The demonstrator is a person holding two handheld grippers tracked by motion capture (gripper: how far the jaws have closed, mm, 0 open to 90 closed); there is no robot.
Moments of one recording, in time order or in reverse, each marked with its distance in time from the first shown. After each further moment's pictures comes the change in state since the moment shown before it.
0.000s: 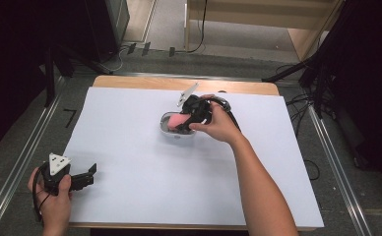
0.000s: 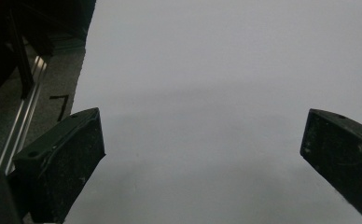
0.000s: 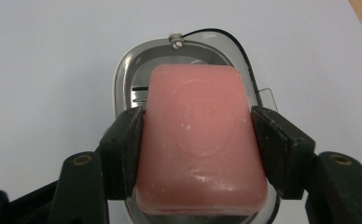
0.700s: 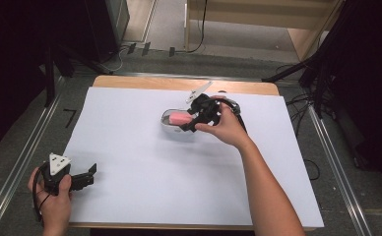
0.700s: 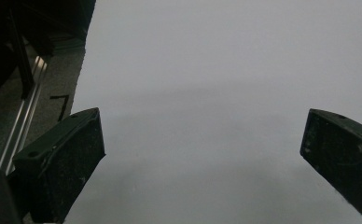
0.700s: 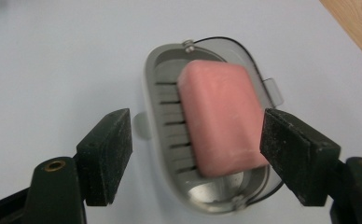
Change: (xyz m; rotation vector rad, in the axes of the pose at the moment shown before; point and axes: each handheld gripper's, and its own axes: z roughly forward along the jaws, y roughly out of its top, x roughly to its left) left arm -0.001 0.000 0.000 0.000 0.002 0.000; right arm 0.006 -0.016 -0.026 -0.081 -0.012 0.148
